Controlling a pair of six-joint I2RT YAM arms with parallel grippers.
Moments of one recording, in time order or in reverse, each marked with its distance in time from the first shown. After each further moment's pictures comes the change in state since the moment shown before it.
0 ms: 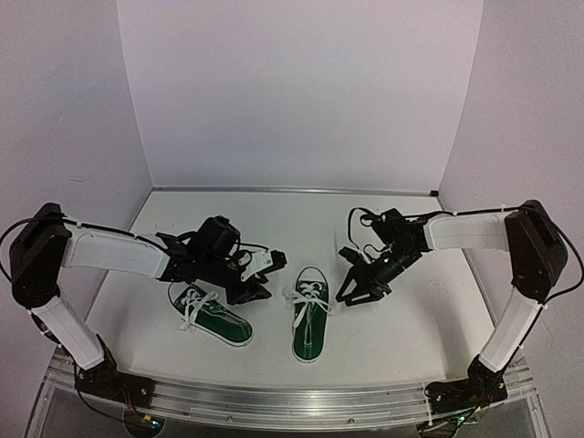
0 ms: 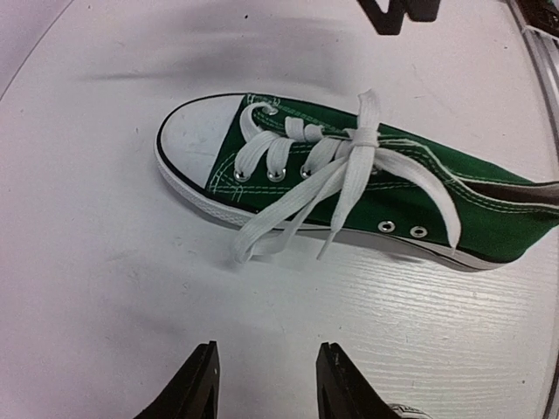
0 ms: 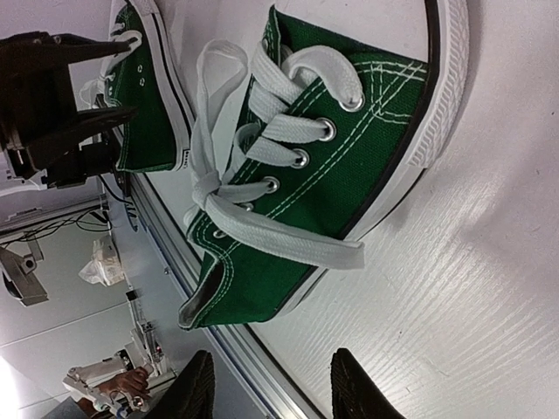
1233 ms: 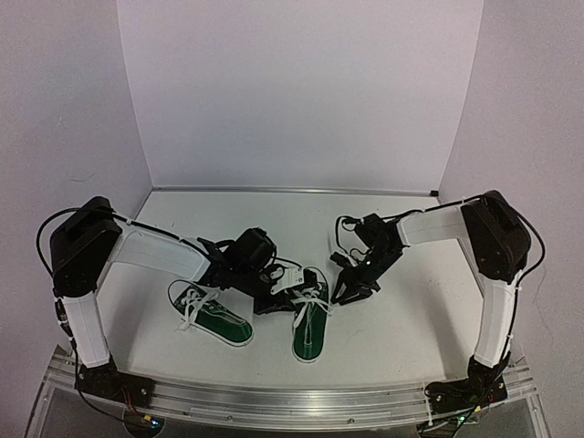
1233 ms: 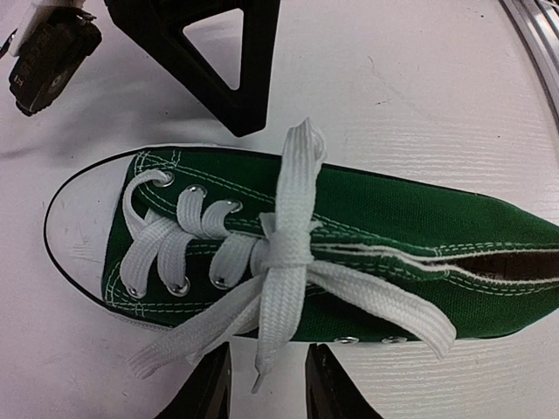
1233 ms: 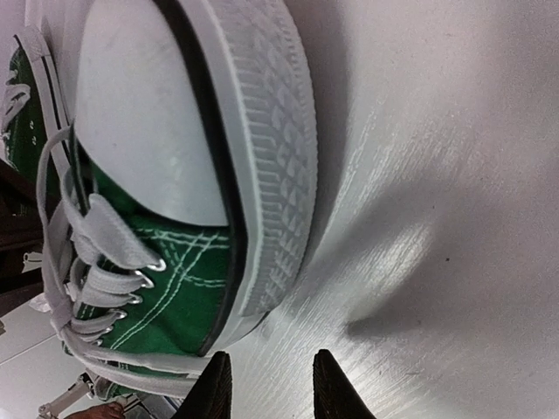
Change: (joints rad) left arm -0.099 0.244 0.178 0.003 0.041 0.071; right arm 0.000 0.260 0.176 -0.022 0.163 -0.062
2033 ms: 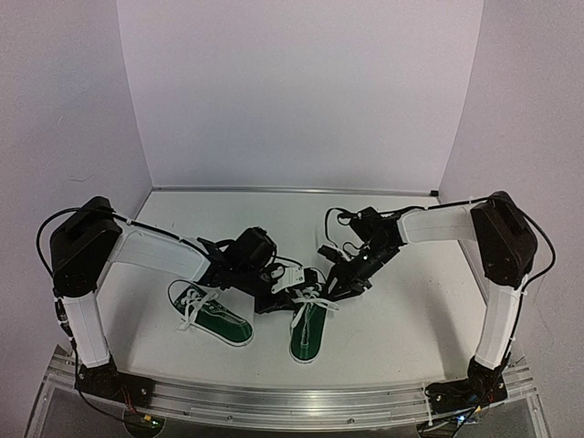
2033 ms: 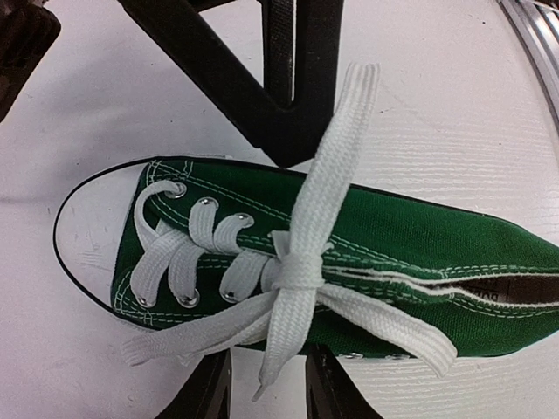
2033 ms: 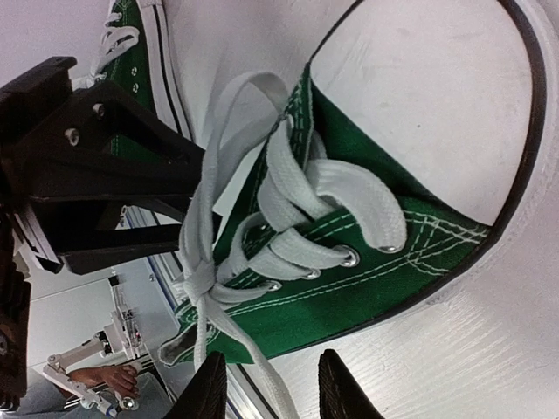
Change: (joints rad) left arm 0.000 0.000 0.000 0.017 0.000 -0.002; right arm 0.056 -0.053 0.018 -0.008 -0.174 -0.045
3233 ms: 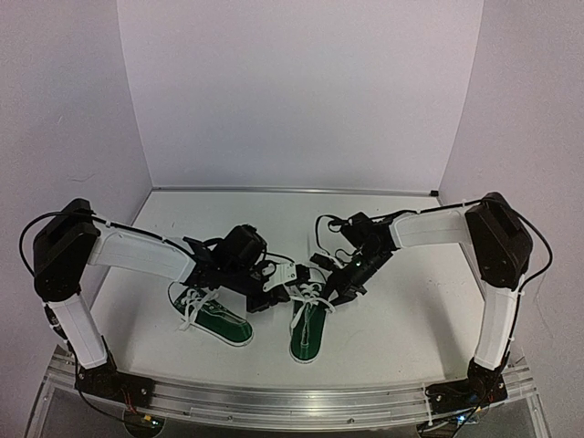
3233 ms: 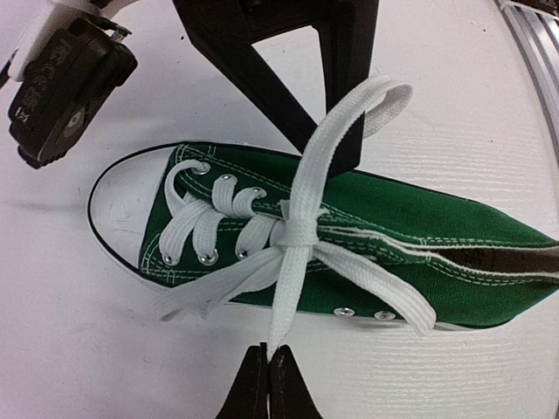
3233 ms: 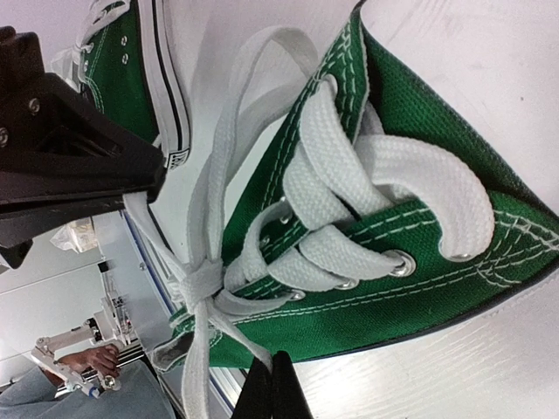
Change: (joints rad) left arm 0.003 -0.108 -0.072 -0.007 -0.050 -0.025; right arm 0.056 0.017 0.008 -0.015 0.025 -0.003
